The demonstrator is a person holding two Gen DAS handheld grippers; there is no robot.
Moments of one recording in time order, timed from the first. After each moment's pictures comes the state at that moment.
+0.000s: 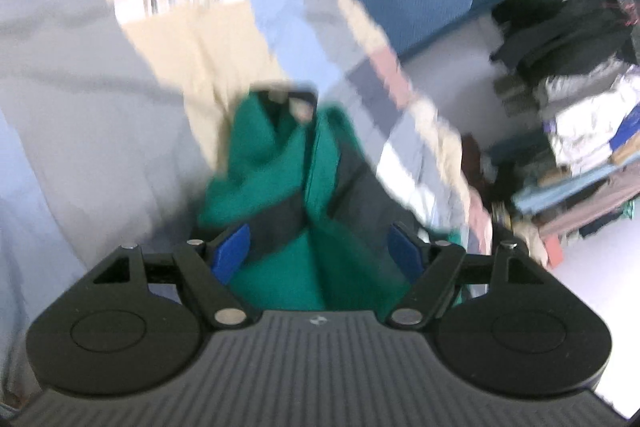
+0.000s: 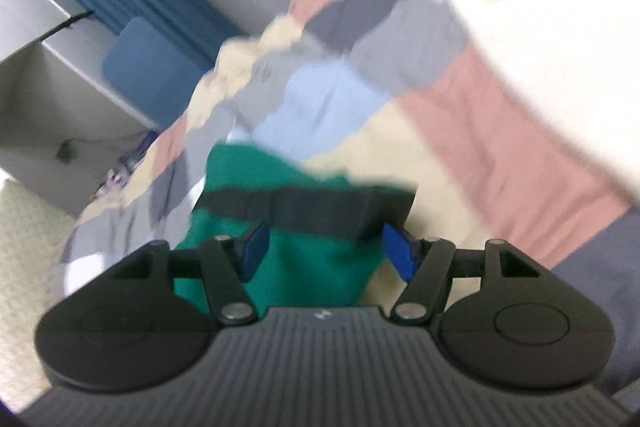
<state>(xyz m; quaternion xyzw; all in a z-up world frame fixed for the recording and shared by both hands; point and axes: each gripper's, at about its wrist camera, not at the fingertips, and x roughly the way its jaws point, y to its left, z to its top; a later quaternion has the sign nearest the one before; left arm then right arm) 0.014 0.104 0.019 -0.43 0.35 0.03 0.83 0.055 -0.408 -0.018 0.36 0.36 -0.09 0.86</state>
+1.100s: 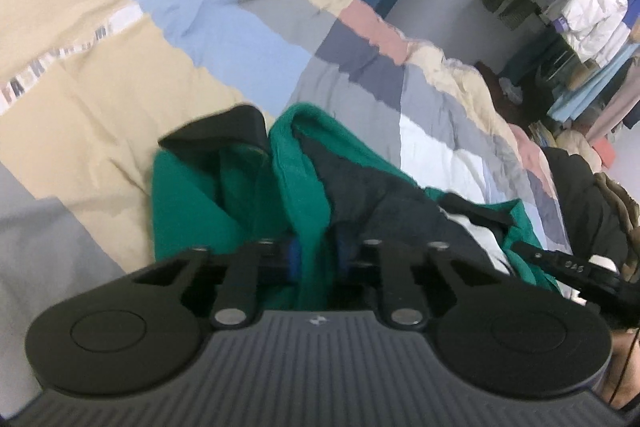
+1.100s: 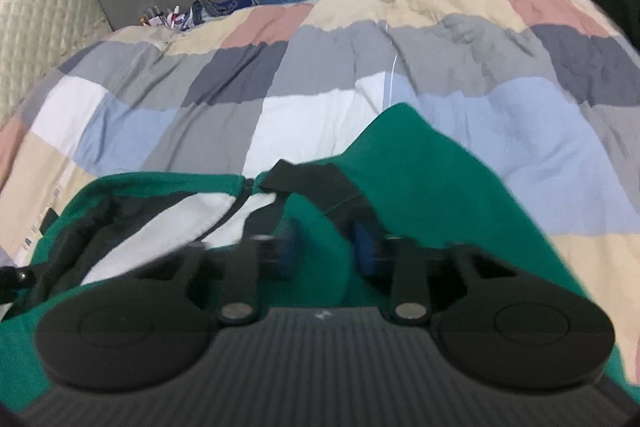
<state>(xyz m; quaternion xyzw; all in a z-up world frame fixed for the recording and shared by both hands) 0.158 0.053 -0.032 -0.26 0.40 -0.02 0.88 0.219 -0.266 -0.059 0.10 0.42 0.12 0.89</state>
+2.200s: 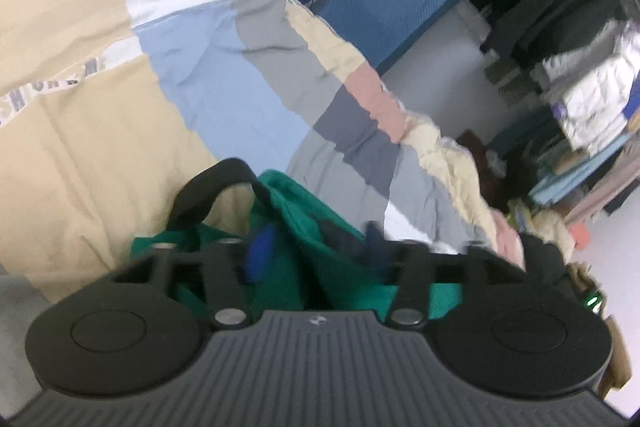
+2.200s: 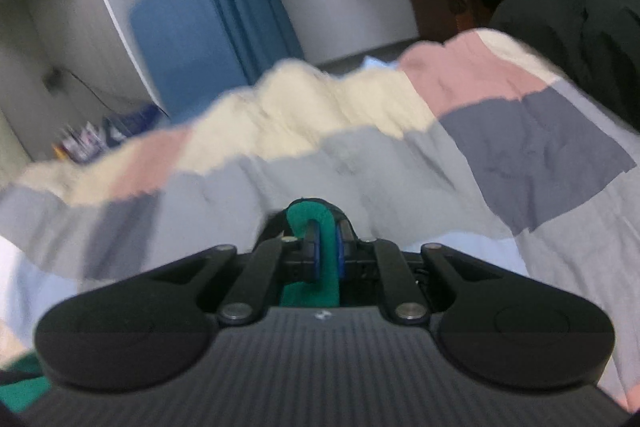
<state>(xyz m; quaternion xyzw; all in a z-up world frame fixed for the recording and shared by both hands) 0.212 0.095 -0.024 -0.36 0.34 0.01 0.87 0.354 -0.357 -0.087 0.17 0.35 -0.02 0.92</state>
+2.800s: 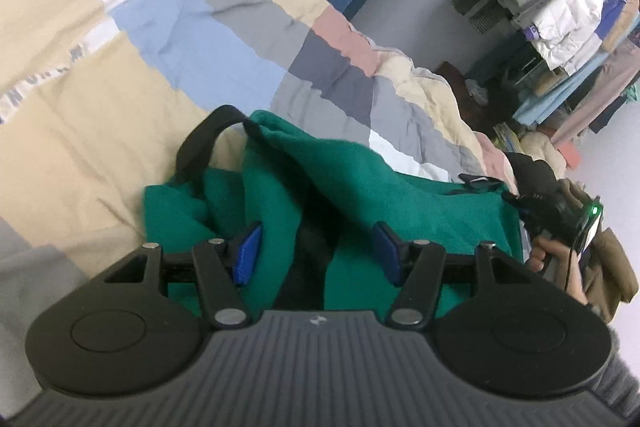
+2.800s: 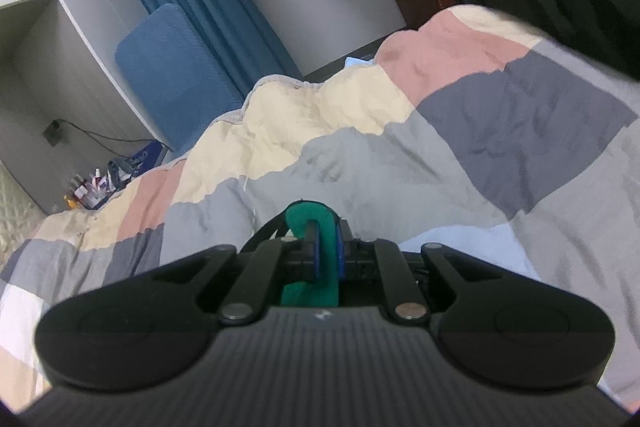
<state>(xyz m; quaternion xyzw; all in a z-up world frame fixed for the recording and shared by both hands) 0.173 0.081 -0.016 -0.28 0.40 -0.07 0.87 0.345 -0.391 -0.076 0.25 0.33 -0.03 0.91</state>
